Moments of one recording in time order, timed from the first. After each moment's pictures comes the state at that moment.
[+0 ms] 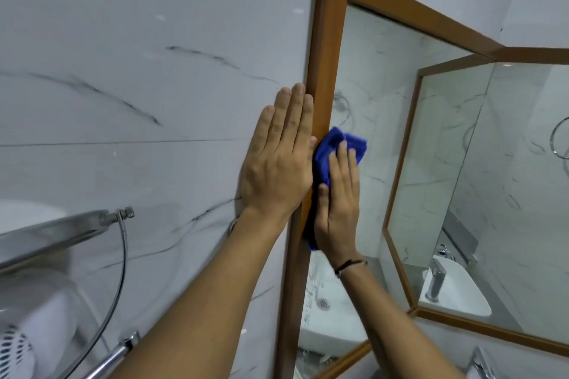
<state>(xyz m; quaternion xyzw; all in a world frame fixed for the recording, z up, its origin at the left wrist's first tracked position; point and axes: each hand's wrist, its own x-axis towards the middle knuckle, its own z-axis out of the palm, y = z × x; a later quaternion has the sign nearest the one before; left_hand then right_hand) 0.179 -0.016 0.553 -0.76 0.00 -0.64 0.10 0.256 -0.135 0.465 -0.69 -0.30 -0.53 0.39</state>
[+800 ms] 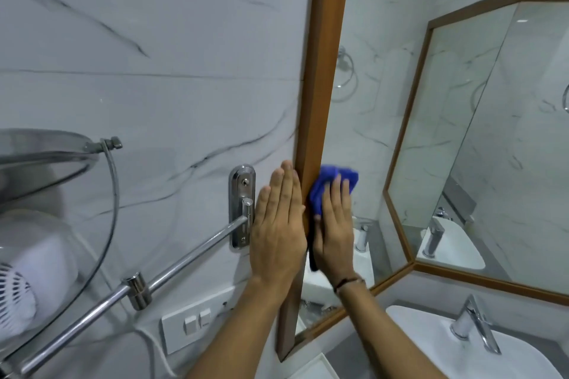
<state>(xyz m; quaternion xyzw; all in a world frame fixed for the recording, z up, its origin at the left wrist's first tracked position) 0.160 -0.036 0.356 -0.82 0.00 -0.57 -0.02 0.238 -0.150 0.318 -0.77 -0.29 -0.46 0.34</state>
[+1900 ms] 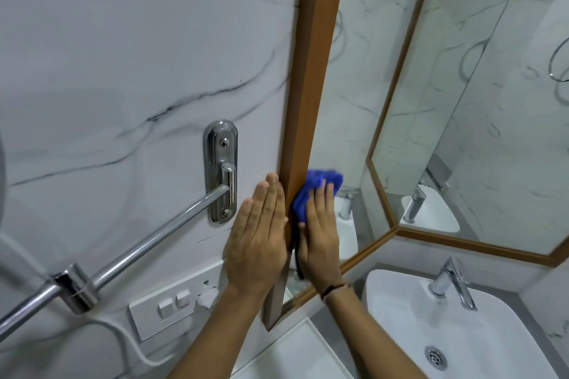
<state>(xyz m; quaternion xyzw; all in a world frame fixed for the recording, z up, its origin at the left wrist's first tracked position) 0.159 -0.018 0.269 -0.83 0.04 -0.56 0.03 0.206 -0.152 0.254 -0.80 -0.29 -0.40 0.35</state>
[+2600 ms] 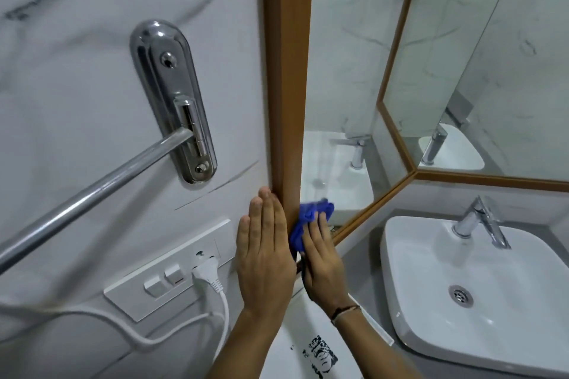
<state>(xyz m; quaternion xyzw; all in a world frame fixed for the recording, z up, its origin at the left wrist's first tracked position) 0.140 -0.037 0.155 -0.90 0.02 -0.44 -0.05 0.187 -0.163 0.067 -0.84 -0.26 -0.35 0.31</state>
